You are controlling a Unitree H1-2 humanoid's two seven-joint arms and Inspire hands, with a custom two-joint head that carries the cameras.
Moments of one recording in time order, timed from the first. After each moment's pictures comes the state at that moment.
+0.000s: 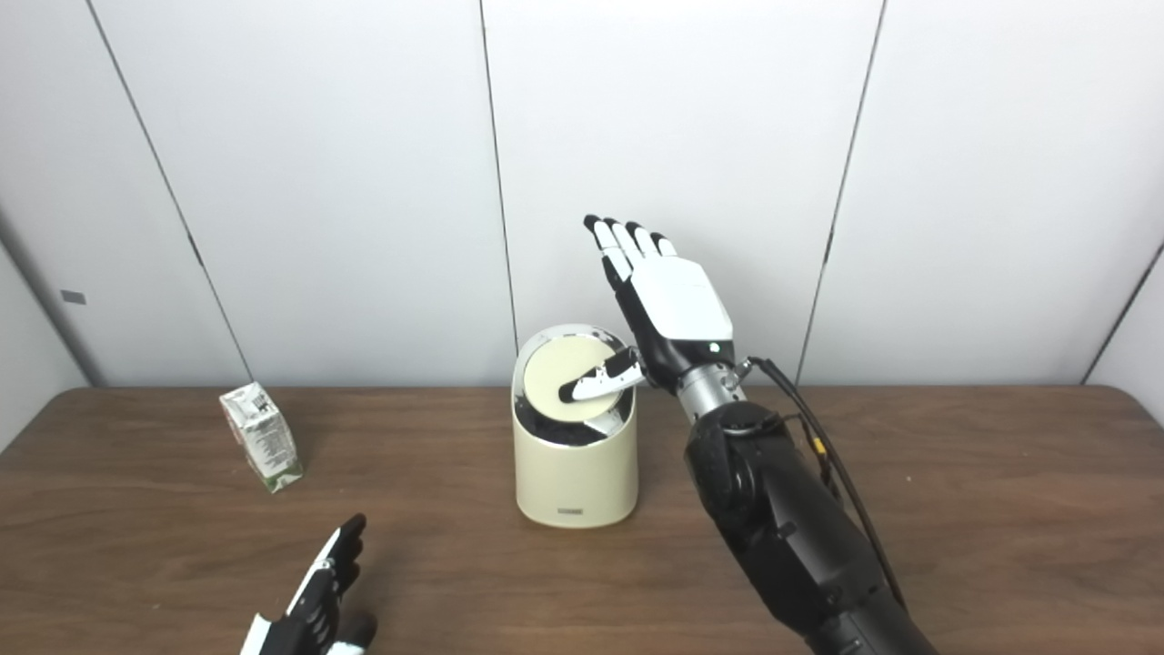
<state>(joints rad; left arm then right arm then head) 0.19 0.03 -0.02 -0.18 0.10 -0.22 -0.04 -0.76 -0.23 0.40 0.25 -0.81 0.18 -0.11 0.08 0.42</state>
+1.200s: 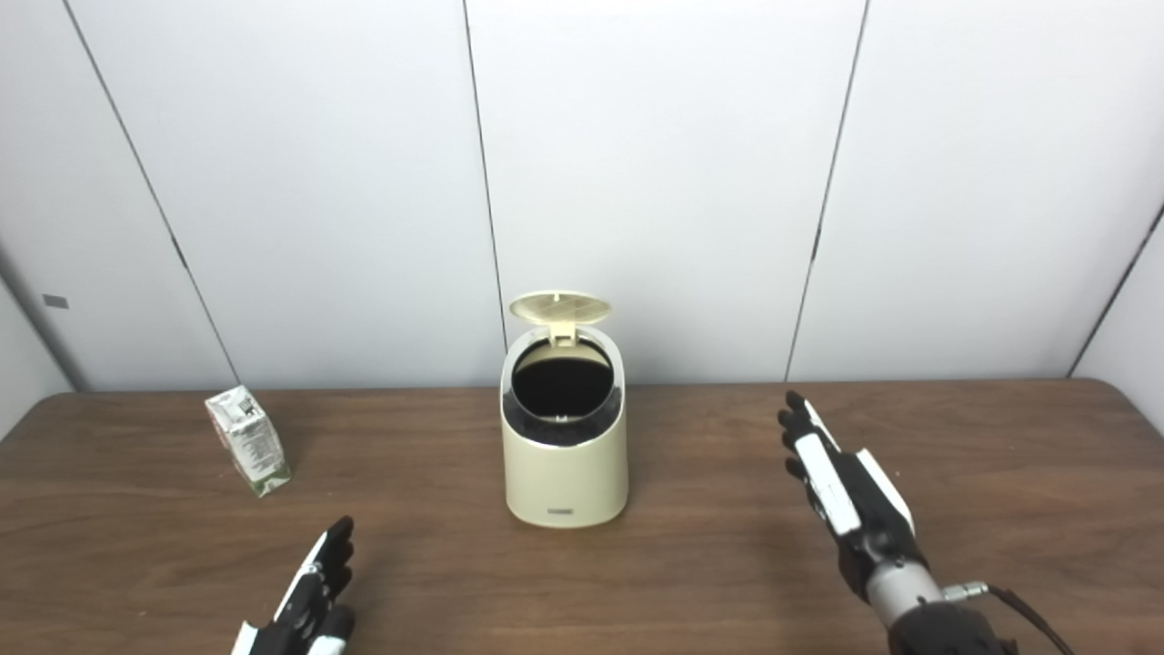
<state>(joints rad) 0.22 0.03 -0.01 -0.20 0.02 -0.22 -0.03 -0.19 -0.20 -0.09 -0.24 -0.02 0.45 0.19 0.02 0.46</state>
